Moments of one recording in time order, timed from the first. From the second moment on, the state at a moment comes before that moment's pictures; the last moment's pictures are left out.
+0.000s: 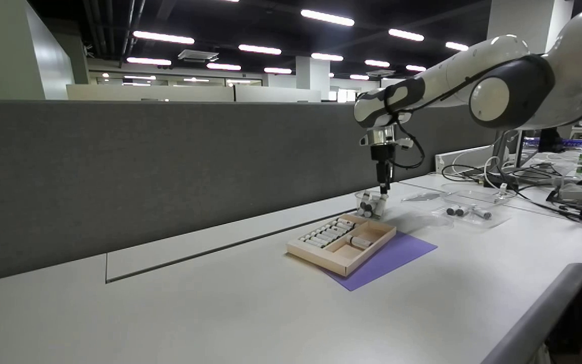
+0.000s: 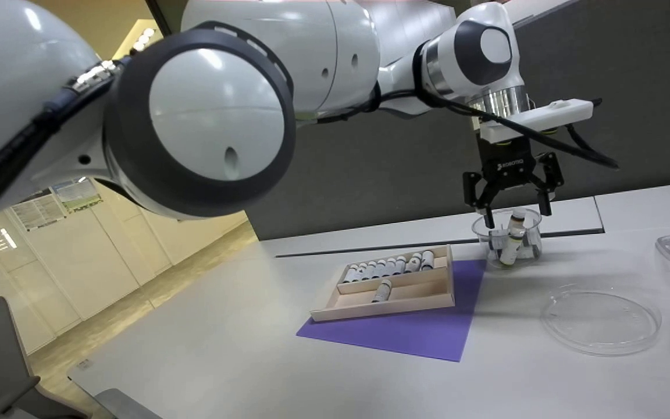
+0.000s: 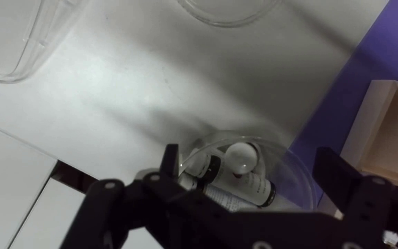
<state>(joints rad) -0.33 1.38 -0.02 -0.42 -0.02 1.64 -0.89</state>
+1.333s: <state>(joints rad) -0.28 1.41 -0.05 -0.43 -0.08 1.73 -0.96</state>
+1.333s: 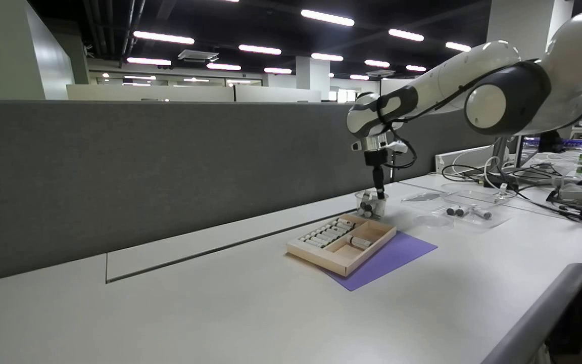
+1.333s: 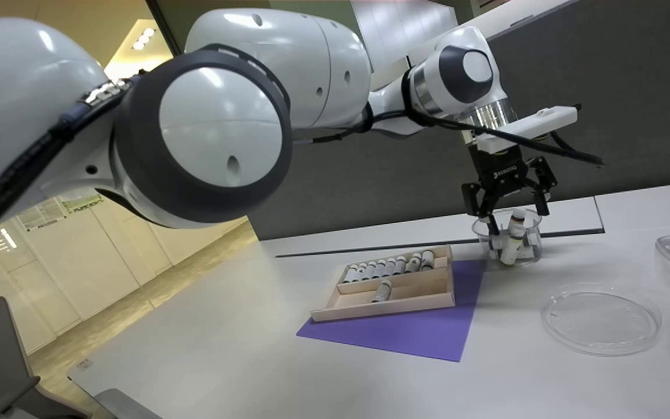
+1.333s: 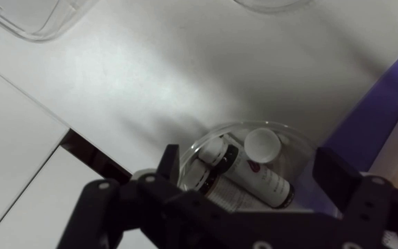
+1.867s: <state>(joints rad) -0.26 1.41 -0.05 -0.42 -0.08 1.74 -0.96</state>
